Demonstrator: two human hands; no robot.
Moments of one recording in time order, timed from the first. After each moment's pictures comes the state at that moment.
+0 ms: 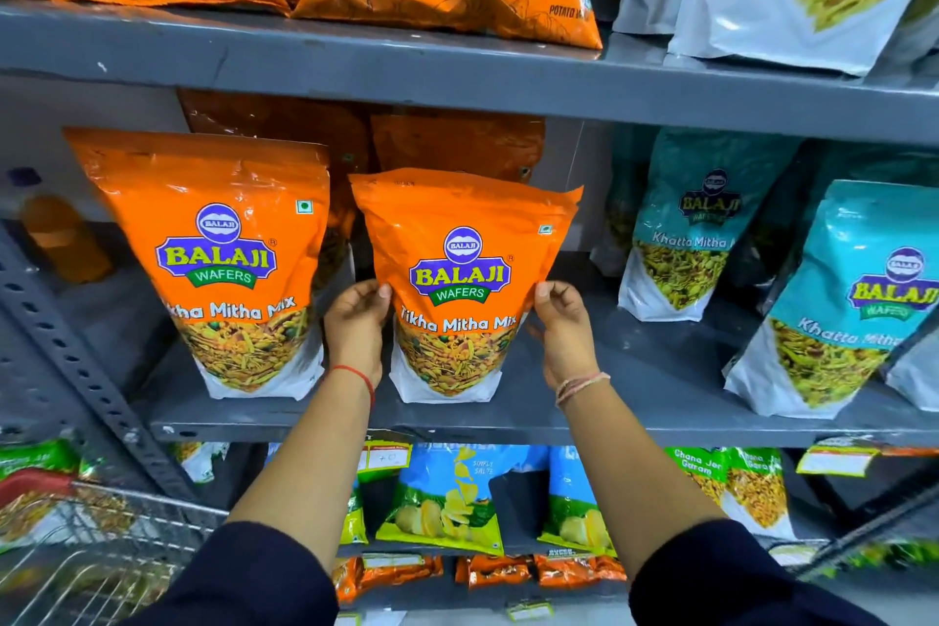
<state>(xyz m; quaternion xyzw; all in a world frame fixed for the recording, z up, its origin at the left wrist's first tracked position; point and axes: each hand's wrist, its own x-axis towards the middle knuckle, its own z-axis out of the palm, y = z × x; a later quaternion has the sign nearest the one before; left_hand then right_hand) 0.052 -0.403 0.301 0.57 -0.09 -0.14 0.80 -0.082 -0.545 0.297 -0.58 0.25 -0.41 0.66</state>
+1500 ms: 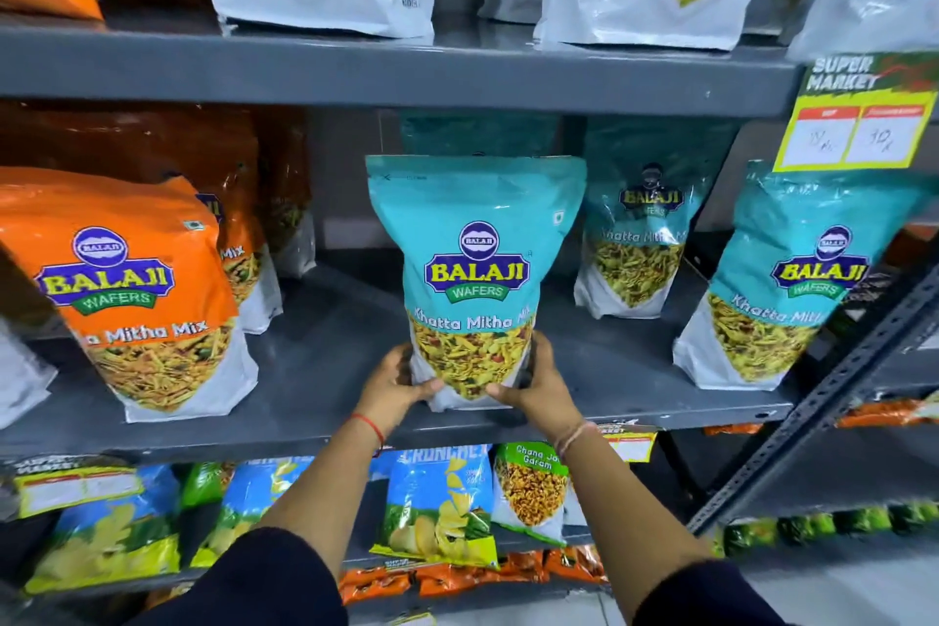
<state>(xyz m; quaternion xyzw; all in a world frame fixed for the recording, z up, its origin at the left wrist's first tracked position) -0.175 -0.623 0.235 0.65 -0.30 -0.33 0.62 -0.321 -0.750 0.232 -0.70 0.27 -0.25 0.62</state>
